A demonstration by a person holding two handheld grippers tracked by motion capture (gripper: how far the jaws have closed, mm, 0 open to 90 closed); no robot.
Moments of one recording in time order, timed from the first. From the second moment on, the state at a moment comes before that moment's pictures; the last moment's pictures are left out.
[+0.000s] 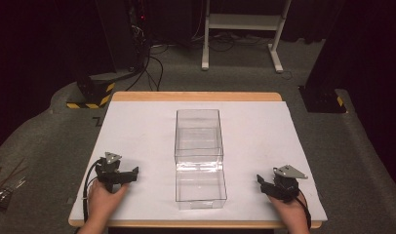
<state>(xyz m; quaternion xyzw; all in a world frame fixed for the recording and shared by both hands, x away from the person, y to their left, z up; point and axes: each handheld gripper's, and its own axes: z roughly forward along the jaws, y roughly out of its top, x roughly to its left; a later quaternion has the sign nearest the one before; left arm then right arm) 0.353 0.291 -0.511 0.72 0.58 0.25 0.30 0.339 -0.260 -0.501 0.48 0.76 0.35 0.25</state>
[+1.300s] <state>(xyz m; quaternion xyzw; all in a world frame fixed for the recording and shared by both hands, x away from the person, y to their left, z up) 0.353 0.291 -0.511 0.72 0.58 0.25 0.29 0.334 -0.225 -0.461 0.44 0.77 0.39 0.24</state>
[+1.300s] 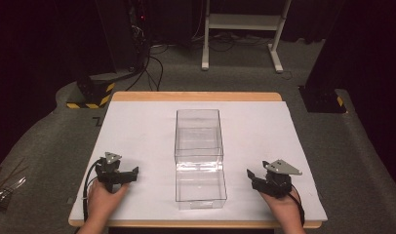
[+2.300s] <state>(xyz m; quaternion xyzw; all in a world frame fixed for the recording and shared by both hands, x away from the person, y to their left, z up) 0.353 0.291 -0.511 0.72 0.58 0.25 0.30 0.298 -0.196 -0.438 0.38 0.77 0.46 0.23</state>
